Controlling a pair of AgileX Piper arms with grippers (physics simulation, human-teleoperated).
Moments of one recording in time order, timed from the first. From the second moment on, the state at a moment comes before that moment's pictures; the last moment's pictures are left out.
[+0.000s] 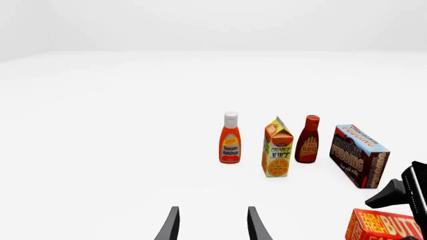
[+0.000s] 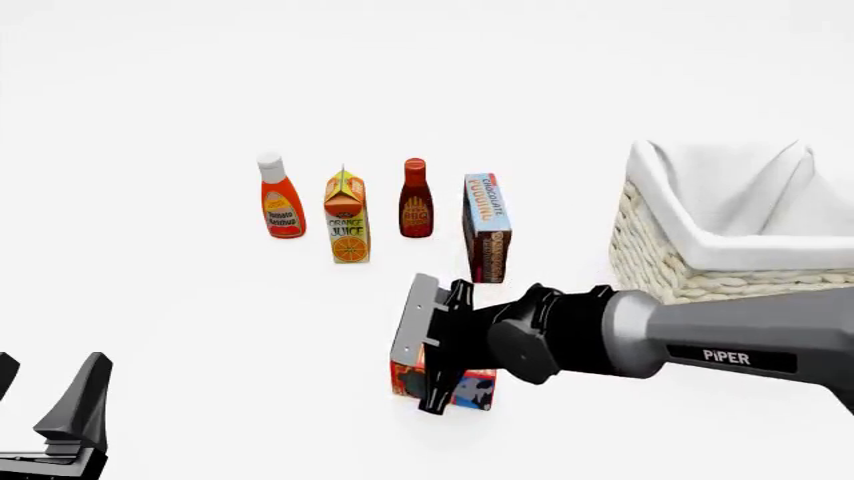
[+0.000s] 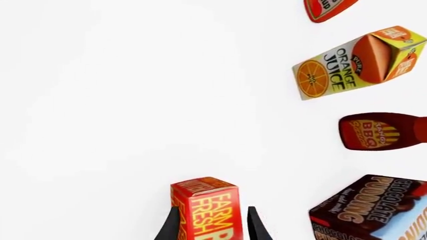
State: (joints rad) left arm 0.00 0.00 0.00 0.00 0.00; right arm 0.79 1.78 -0.95 0.12 -0.62
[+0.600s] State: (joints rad) left arm 0.00 0.00 0.00 0.00 0.00; right arm 0.80 1.81 -0.94 0.07 -0.60
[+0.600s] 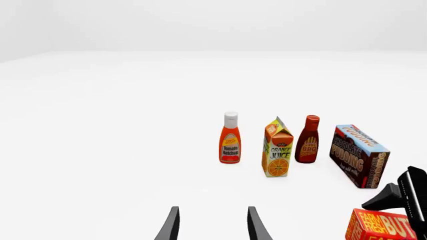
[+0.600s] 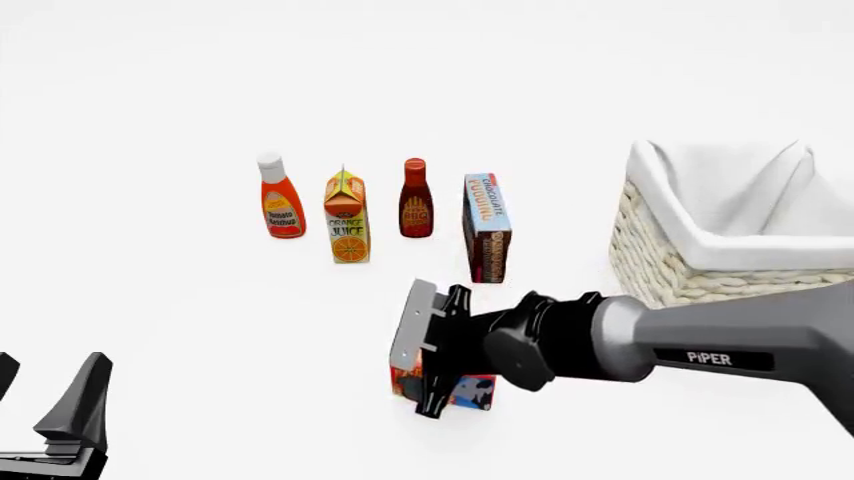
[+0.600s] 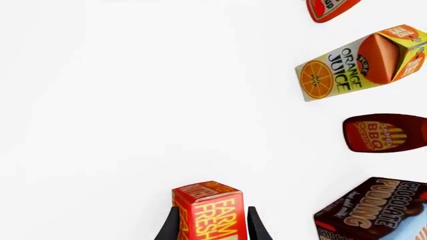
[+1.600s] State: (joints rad) left arm 0.00 0.00 0.00 0.00 0.00; right arm 0.93 1.56 -0.74 -0.06 -0.43
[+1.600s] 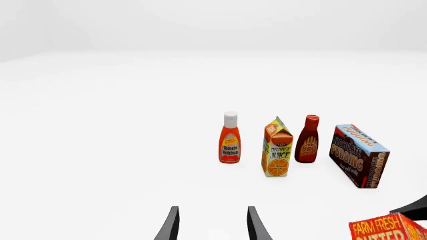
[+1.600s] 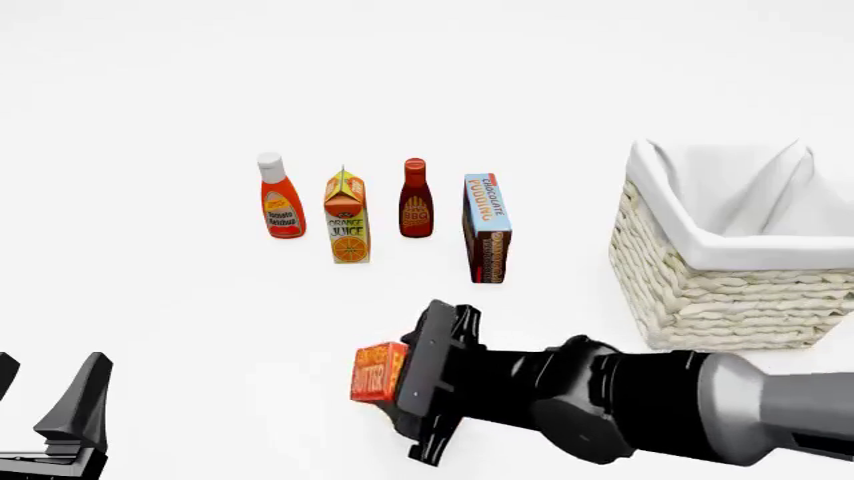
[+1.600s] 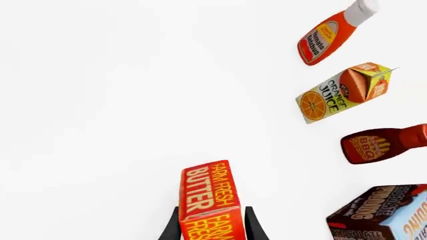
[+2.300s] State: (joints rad) left arm 0.00 0.00 0.00 0.00 0.00; right arm 0.99 1.04 -0.61 -0.10 -0.25
